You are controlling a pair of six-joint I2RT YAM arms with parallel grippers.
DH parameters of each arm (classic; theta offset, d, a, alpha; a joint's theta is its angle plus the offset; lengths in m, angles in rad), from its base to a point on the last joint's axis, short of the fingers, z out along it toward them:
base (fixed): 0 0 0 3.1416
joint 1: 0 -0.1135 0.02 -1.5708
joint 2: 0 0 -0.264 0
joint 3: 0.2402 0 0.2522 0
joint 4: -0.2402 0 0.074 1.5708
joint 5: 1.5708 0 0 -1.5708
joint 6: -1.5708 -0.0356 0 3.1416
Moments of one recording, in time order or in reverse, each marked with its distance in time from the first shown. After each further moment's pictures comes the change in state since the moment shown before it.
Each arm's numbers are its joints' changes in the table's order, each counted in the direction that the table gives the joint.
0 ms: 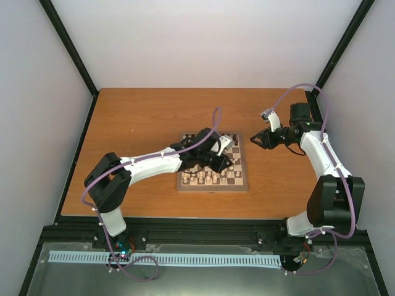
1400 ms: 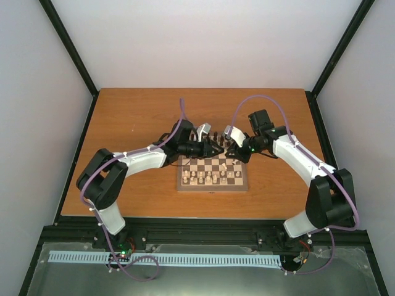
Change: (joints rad) left arm -0.196 0.036 -0.183 0.352 0.300 0.420; right arm -0.388 -0.018 -0.047 0.051 0.182 0.167
